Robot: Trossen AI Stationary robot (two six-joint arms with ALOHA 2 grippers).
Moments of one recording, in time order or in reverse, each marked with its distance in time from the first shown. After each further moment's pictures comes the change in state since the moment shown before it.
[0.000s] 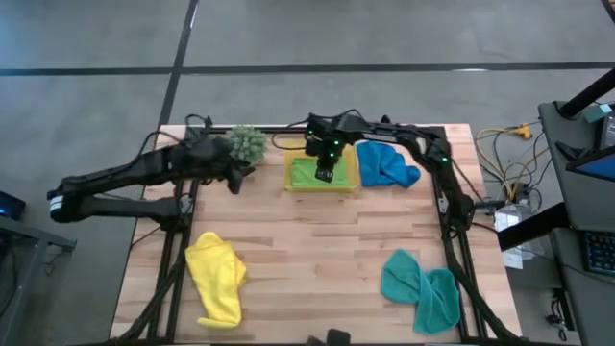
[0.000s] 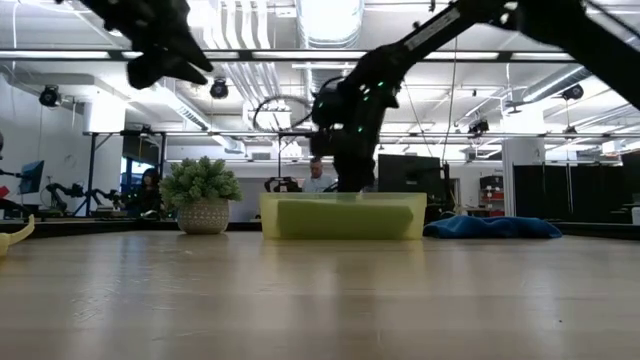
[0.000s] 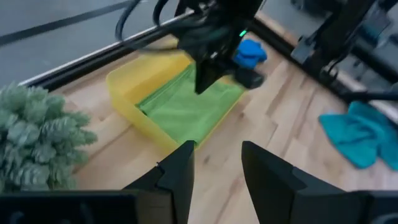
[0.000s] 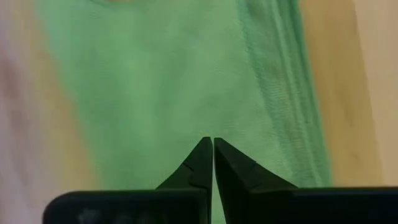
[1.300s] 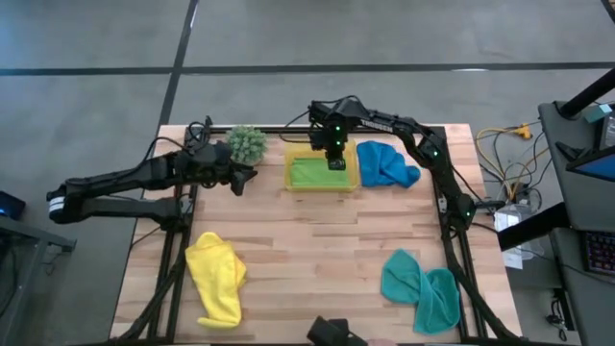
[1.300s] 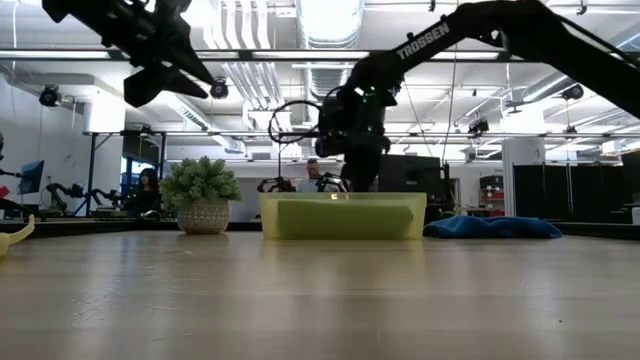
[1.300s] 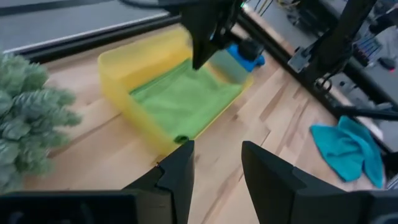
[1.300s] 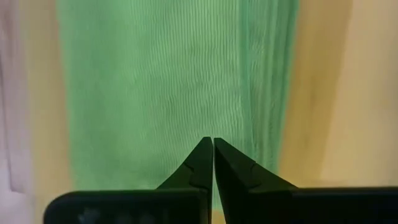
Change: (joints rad) left arm -0.002 0.000 -0.104 0.124 0.012 -0.103; right arm -0.086 0.080 0.175 -0.255 -0.039 -0.409
